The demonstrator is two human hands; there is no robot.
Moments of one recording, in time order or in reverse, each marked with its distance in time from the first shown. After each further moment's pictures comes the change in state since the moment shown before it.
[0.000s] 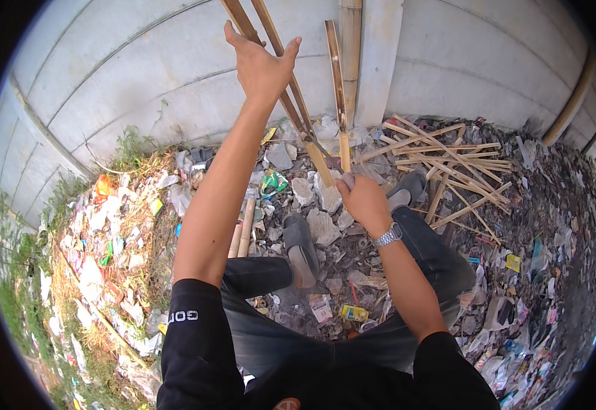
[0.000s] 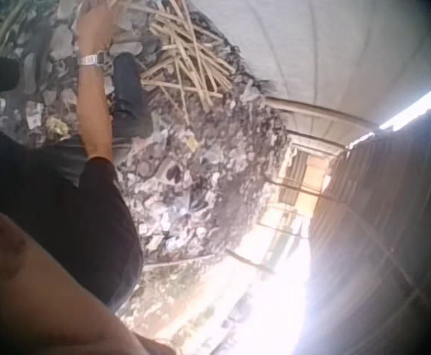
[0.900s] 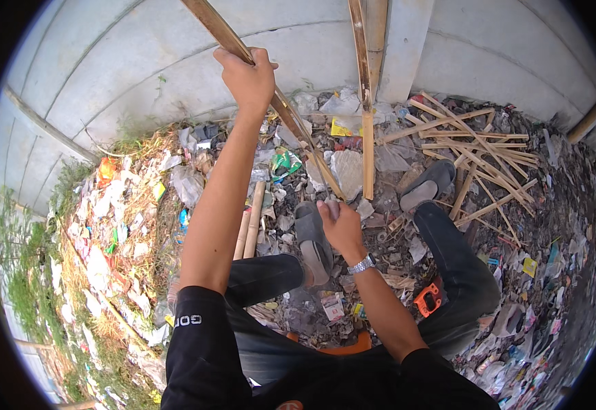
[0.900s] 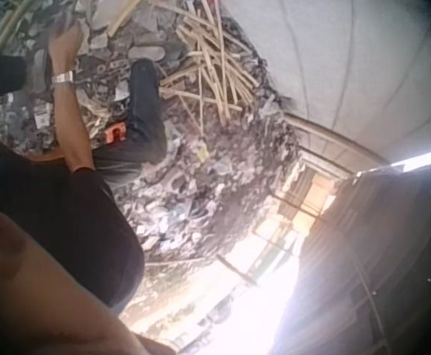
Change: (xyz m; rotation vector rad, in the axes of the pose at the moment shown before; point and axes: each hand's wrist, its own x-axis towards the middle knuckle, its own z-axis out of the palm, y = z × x) left_hand -0.038 -0.131 0.029 -0.177 0.007 -0.168; right_hand -0.018 -0.010 0.159 0.506 -0.002 0.248
